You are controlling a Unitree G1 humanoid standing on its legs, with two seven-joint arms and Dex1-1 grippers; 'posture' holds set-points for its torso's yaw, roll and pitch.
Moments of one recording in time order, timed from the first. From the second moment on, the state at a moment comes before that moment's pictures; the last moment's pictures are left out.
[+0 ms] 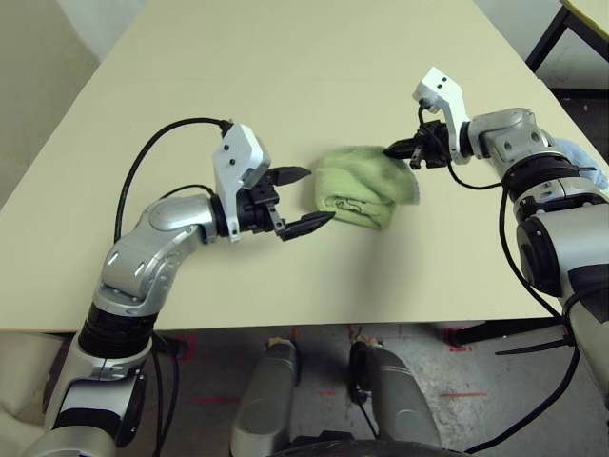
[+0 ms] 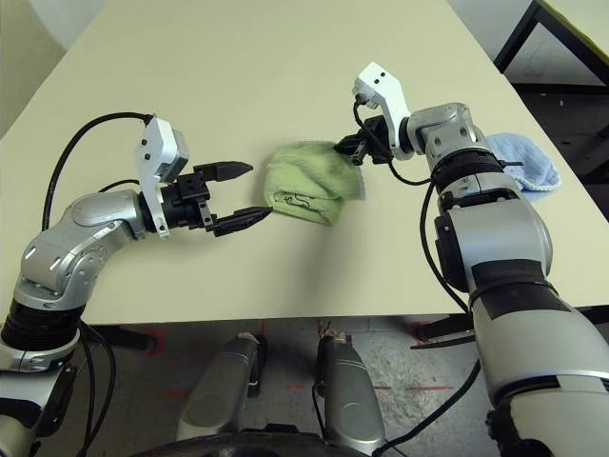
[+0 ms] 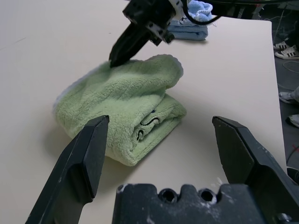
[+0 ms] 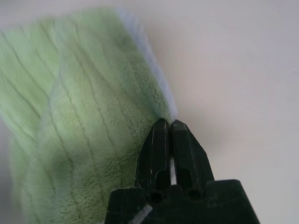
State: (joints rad) left arm -0.47 0.57 -0.09 -0.36 -0.47 0.65 -0.81; right arm -1.26 -0.46 0.16 1.30 -0.21 -0.08 1.12
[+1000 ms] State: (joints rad) left arm -0.69 0.44 -0.06 -0.18 -0.52 0.73 -0.75; right arm -1.25 -0.56 -0.13 1.26 0.07 0.12 1.43
